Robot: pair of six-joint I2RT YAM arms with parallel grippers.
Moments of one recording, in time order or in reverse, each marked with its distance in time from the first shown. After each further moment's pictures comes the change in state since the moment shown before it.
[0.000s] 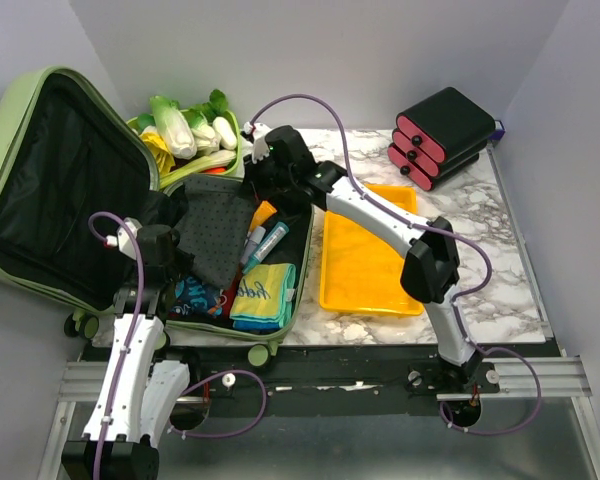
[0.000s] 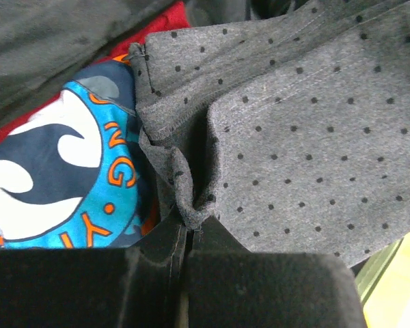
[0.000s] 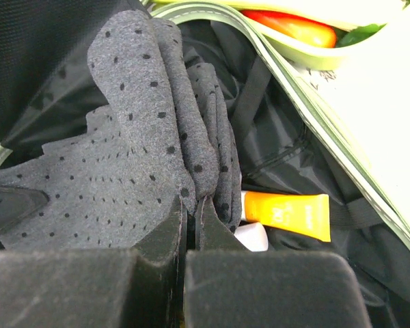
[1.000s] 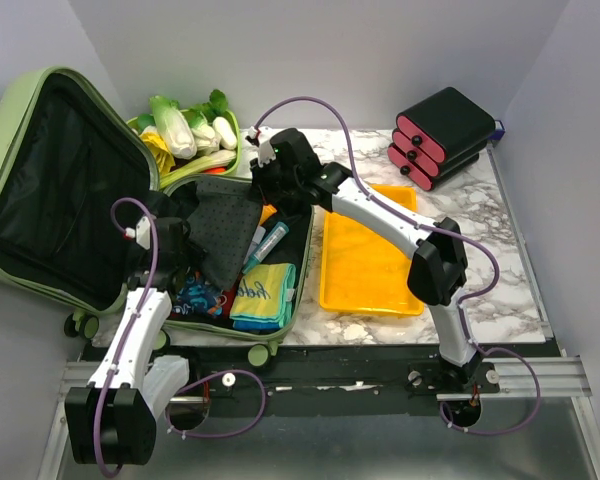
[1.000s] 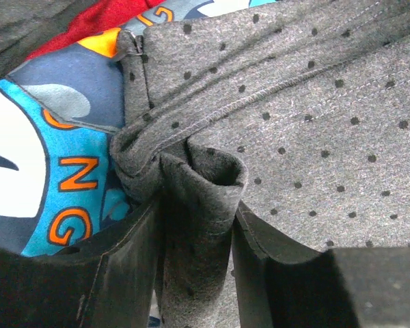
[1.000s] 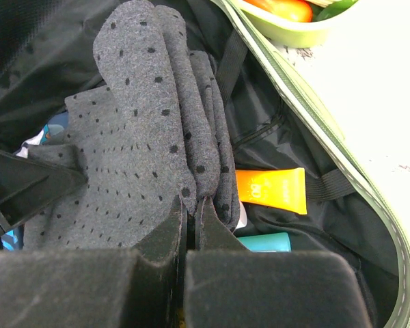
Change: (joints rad) left arm -0.002 0.209 -0.069 0.199 0.106 0.020; right arm -0.010 -0.066 -0.089 -0.032 0.054 -0.060
